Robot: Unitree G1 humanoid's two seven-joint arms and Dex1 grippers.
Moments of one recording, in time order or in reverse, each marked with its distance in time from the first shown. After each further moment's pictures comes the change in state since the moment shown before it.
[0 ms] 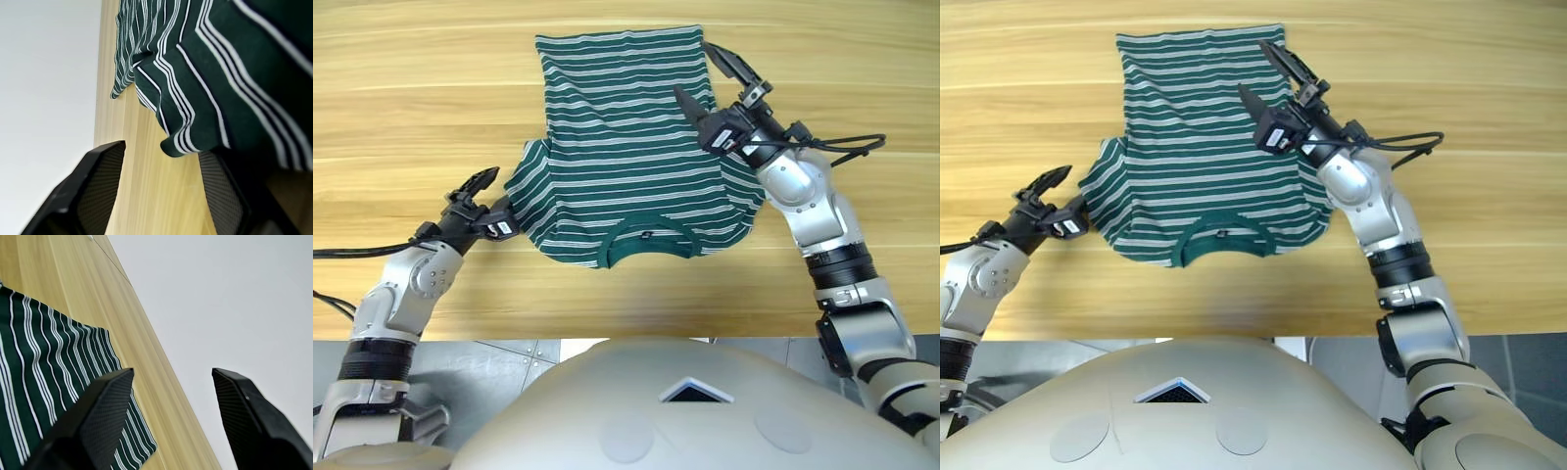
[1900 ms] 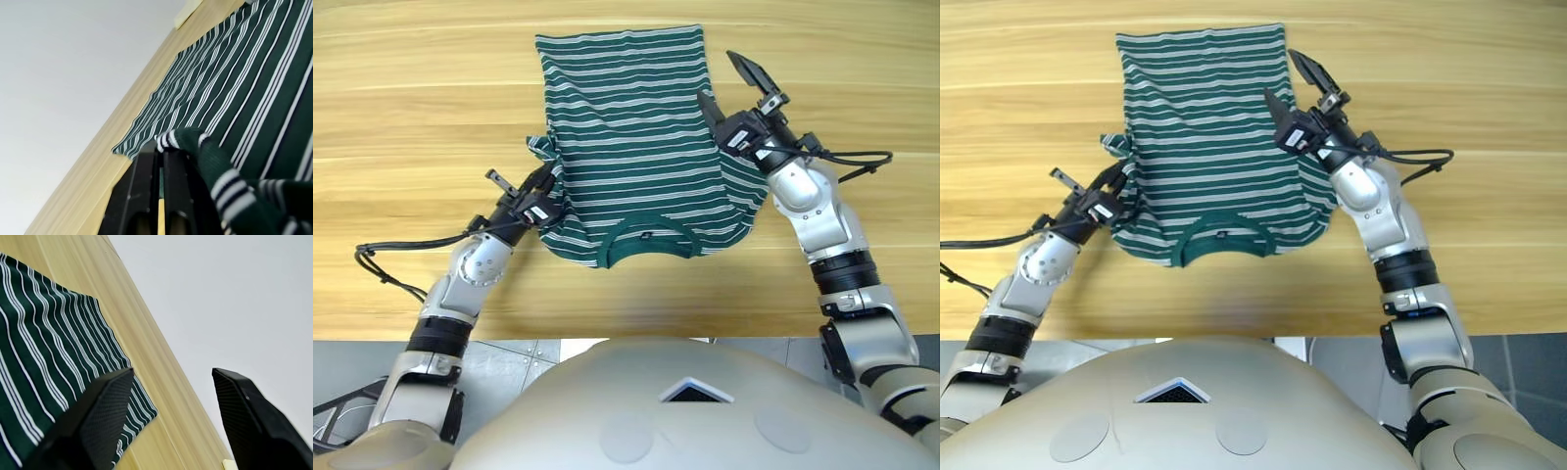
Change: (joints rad) left arm -0.139 -0.221 -0.132 0.136 -0.273 -0.193 0.061; right arm 0.040 -0.015 -0.039 0.074 -0.001 0.006 -0.060
